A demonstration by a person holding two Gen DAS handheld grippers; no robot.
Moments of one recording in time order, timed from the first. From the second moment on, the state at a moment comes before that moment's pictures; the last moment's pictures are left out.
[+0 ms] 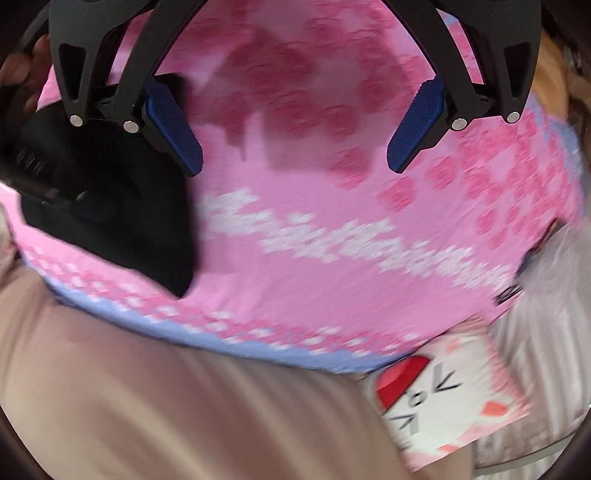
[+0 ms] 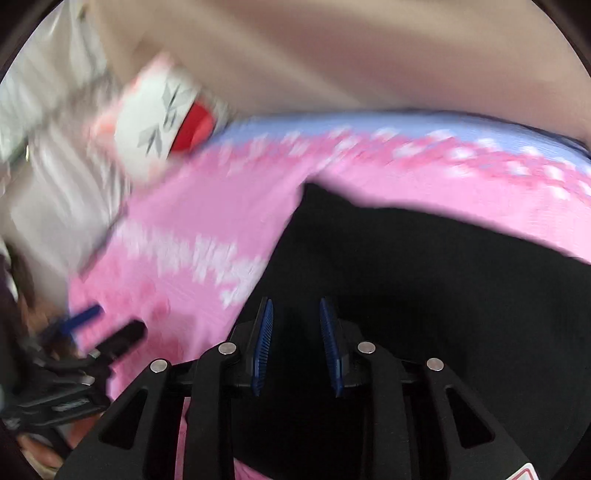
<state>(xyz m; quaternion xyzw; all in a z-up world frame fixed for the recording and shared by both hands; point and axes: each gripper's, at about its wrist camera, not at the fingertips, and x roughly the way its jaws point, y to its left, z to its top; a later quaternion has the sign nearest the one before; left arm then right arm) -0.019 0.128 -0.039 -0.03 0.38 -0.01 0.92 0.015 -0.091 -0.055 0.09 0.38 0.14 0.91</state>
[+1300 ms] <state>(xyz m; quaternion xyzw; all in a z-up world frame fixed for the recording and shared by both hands) 0.006 0.020 -0.077 0.05 0.44 -0.03 0.90 -0.066 -0.270 -0.077 0.19 0.38 -0.04 0.91</state>
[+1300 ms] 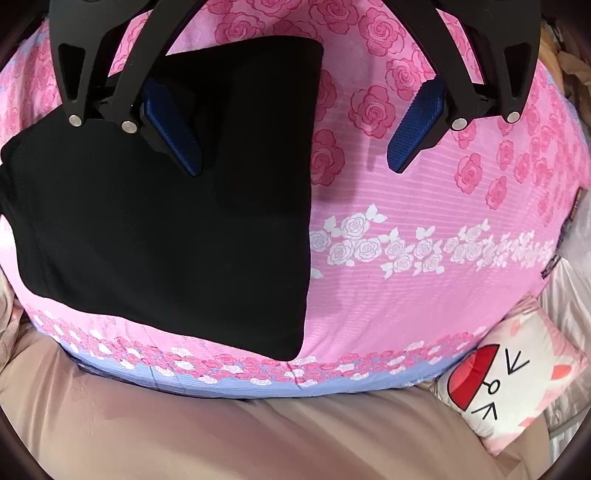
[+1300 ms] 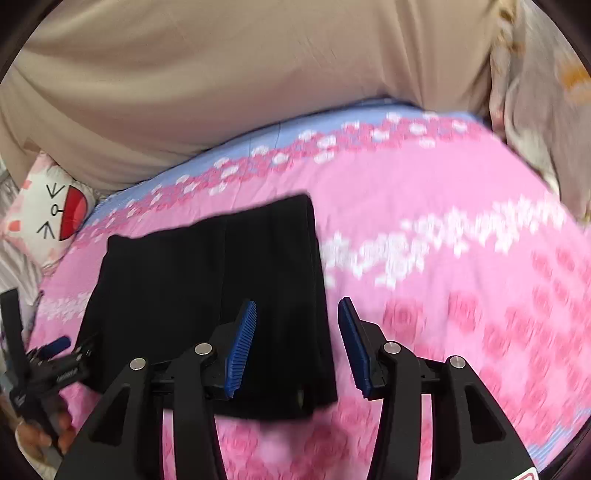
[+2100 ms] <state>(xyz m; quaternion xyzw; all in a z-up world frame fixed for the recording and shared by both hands) 0.000 0.039 -0.101 -0.12 0.45 -0.13 0.88 -0.058 -0.278 -0.135 0.31 0.37 0.06 0.87</state>
